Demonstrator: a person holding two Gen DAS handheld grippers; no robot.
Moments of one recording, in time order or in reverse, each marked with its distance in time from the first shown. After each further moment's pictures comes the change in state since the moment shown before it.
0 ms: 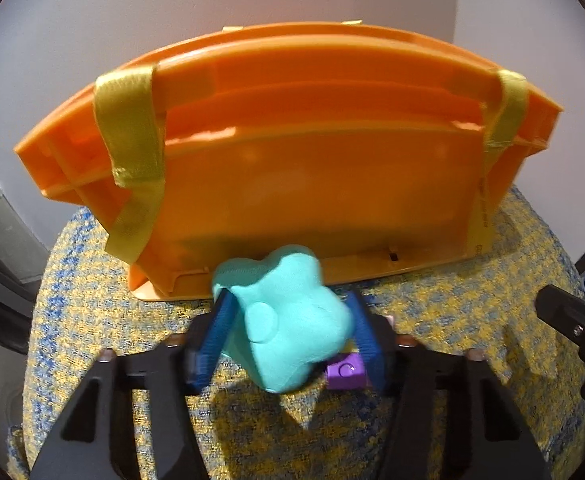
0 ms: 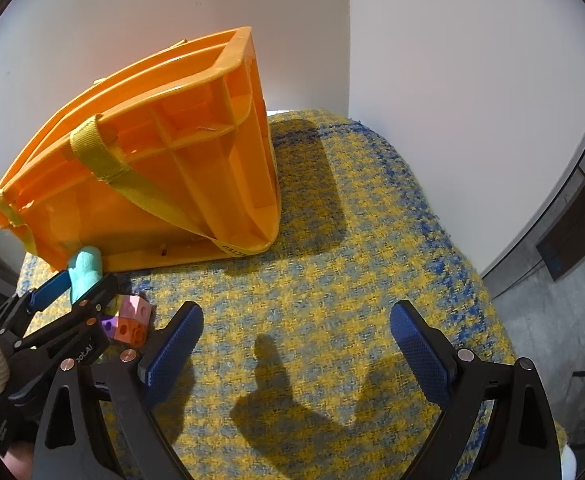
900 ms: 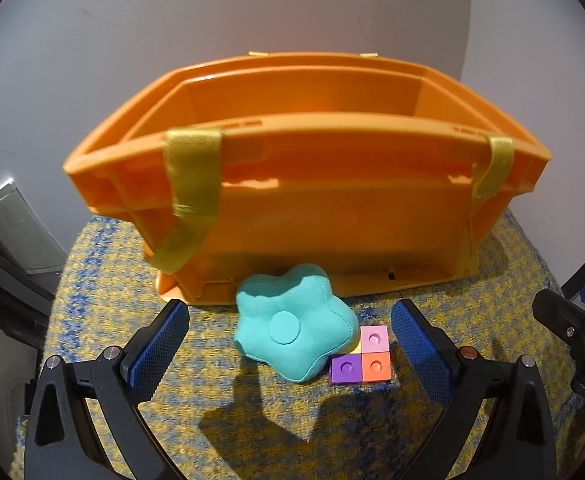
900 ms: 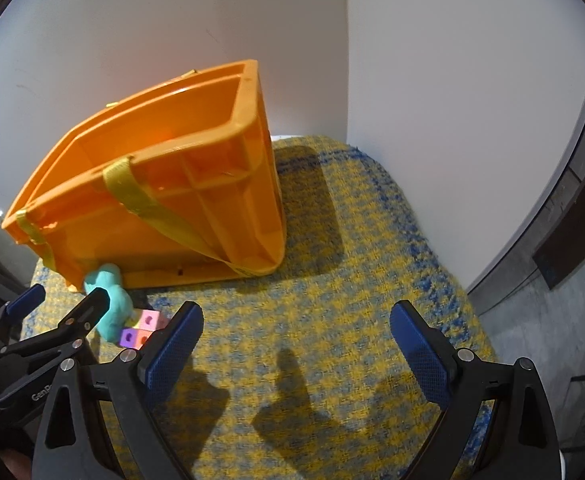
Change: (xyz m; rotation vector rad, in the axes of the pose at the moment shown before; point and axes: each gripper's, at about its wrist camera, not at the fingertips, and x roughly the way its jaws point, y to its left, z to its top) left arm -0.016 0.013 0.016 -0.062 -0.009 0.008; right arm -0.022 0.003 0.007 0.000 -0.049 -0.006
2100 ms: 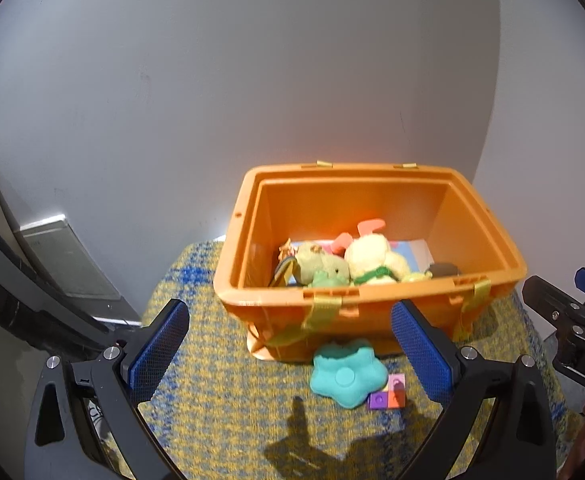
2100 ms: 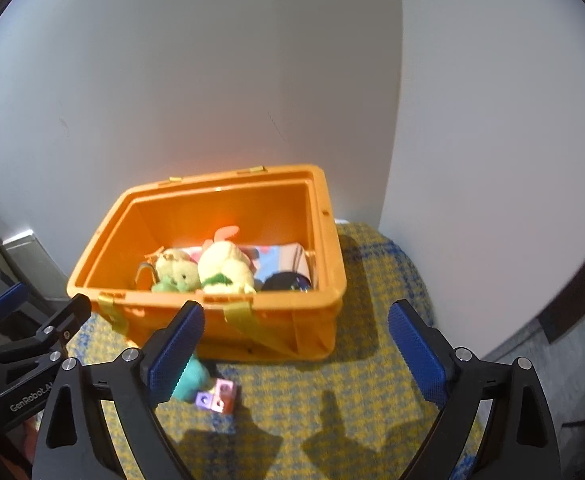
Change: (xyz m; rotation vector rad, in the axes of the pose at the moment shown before) left arm -0.092 0.049 0.057 -0.045 -0.116 0.085; right arm -0.069 0.054 0.068 -0.088 -0.145 0.046
